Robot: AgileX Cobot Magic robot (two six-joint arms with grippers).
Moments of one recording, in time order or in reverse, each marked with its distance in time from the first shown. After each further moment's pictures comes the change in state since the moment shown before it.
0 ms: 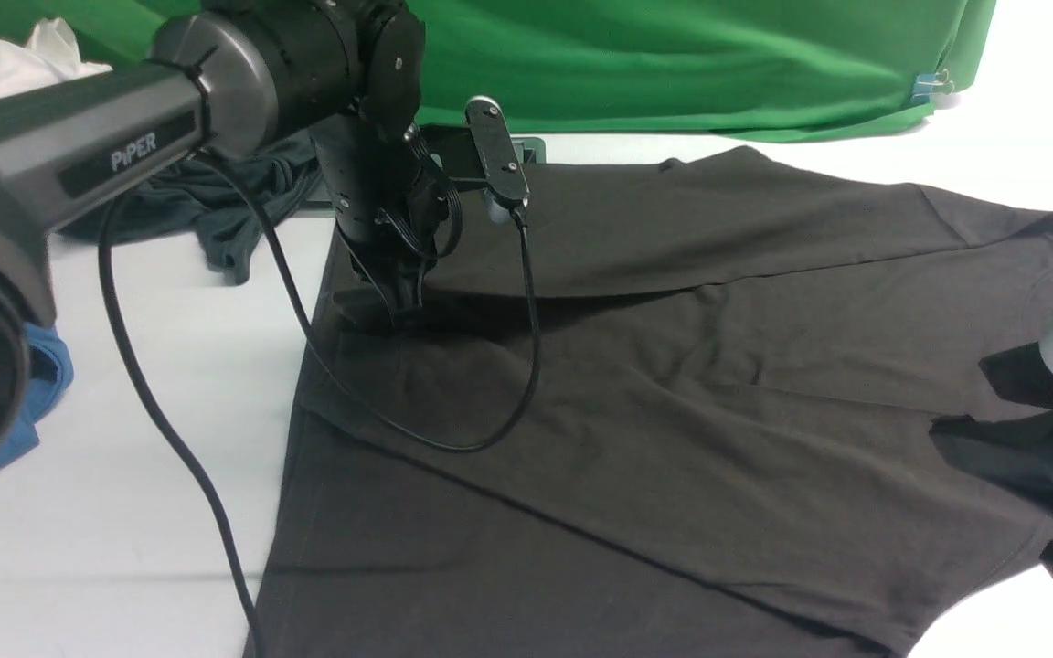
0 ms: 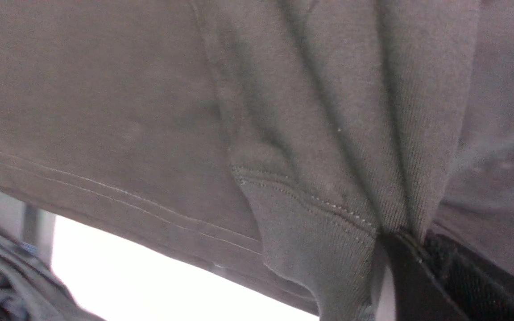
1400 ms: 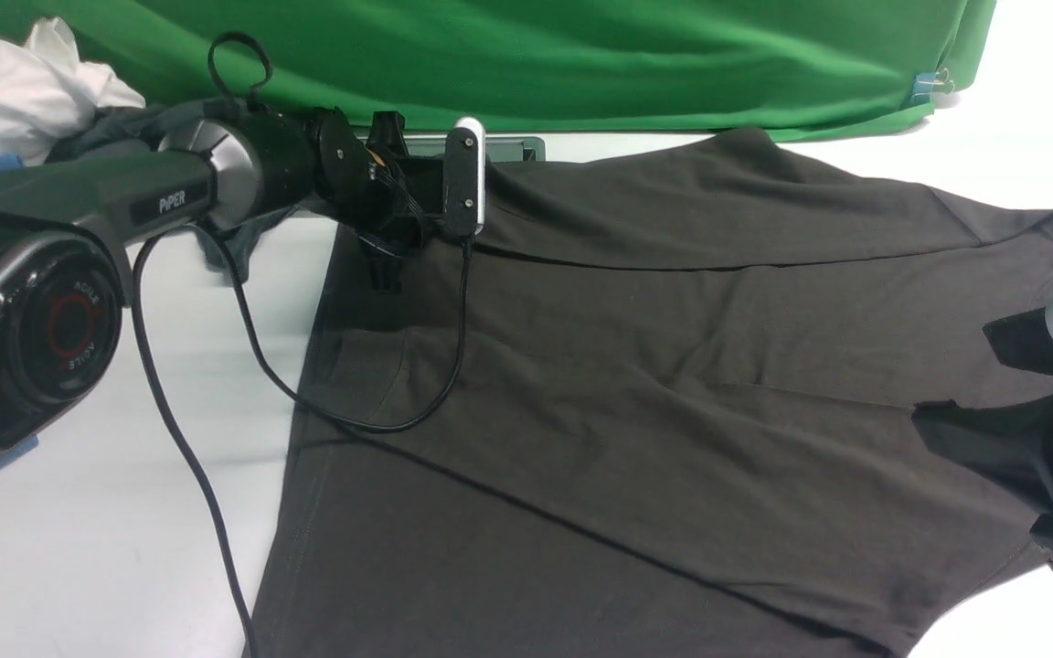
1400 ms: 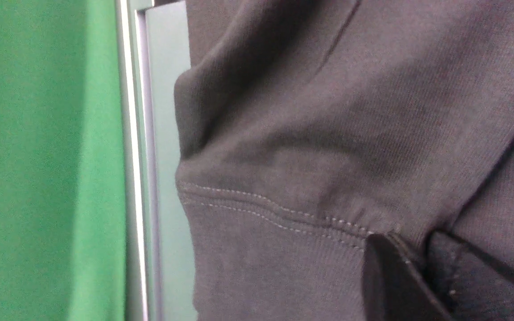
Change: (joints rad) right arm 0.000 0.000 0.000 0.000 -0.053 0.021; left arm 0.180 0.265 -0.027 -0.334 -0.732 0.732
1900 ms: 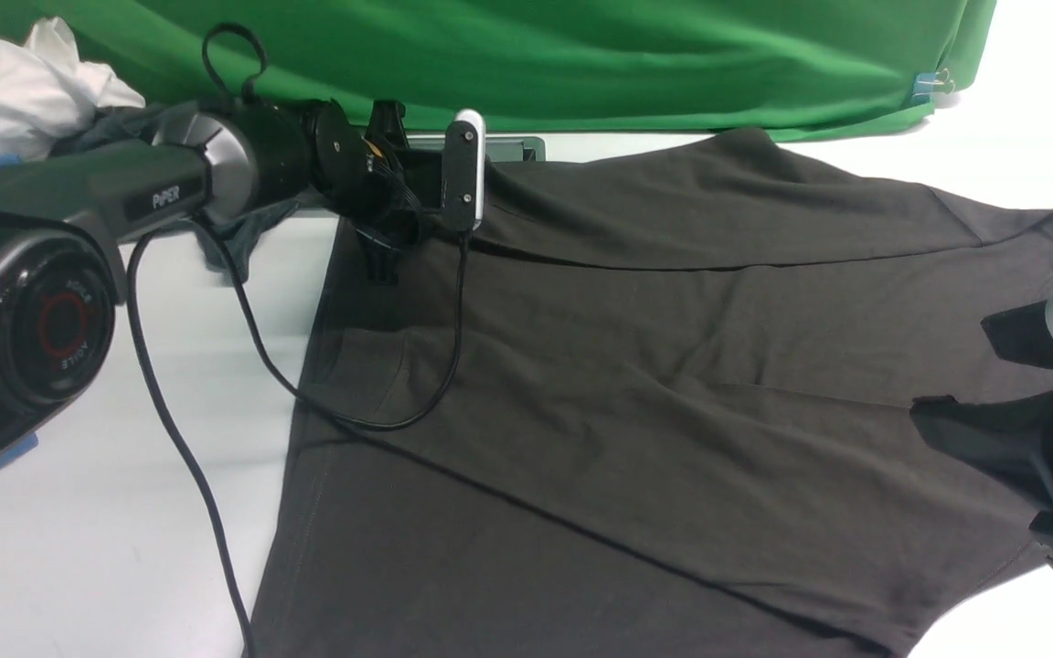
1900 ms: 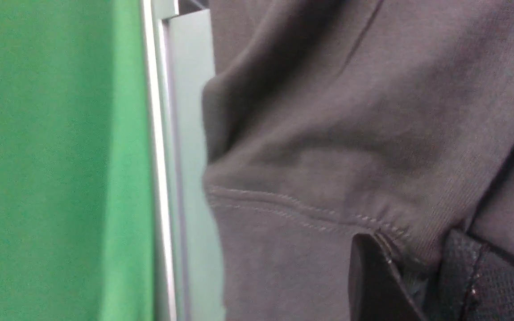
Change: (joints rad) right arm 0.000 0.000 0.000 0.000 -0.011 -0.011; left arm 0.001 -0.003 0.000 0.000 -0.026 0.055
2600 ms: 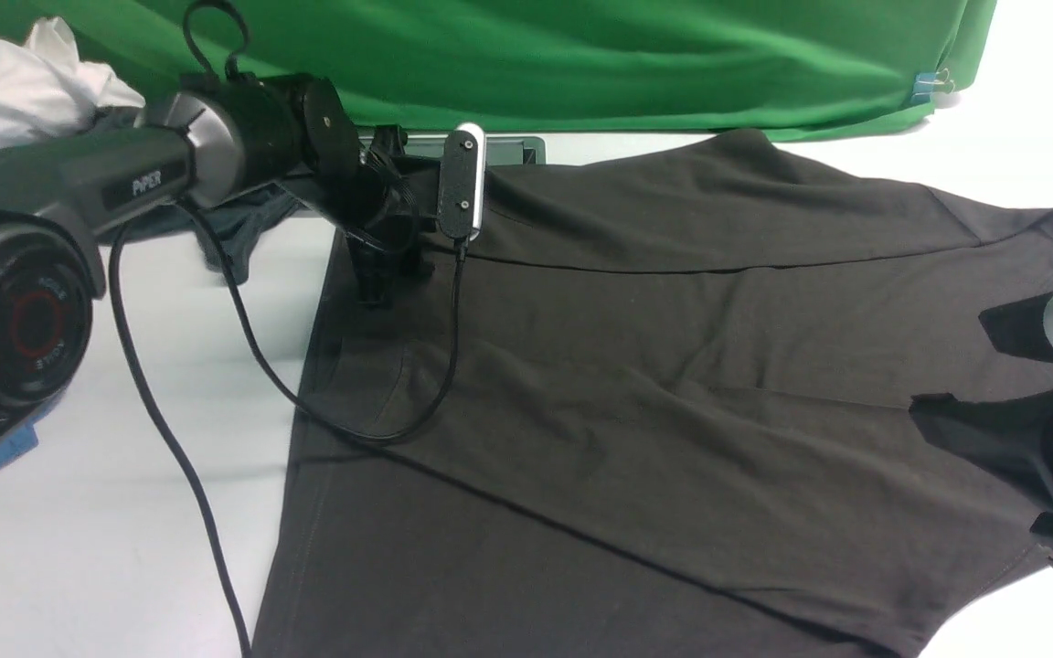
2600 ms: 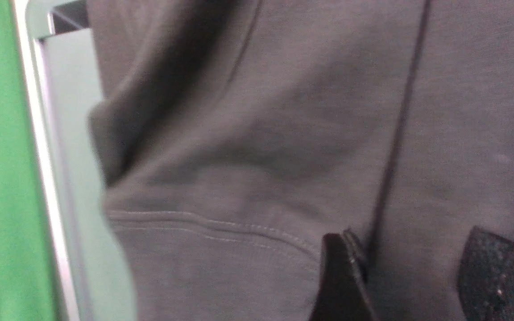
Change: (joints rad) right arm 0.000 0.000 0.000 0.000 -0.008 -0.030; left arm 0.000 -0.045 0.001 -0.025 0.211 -0.005
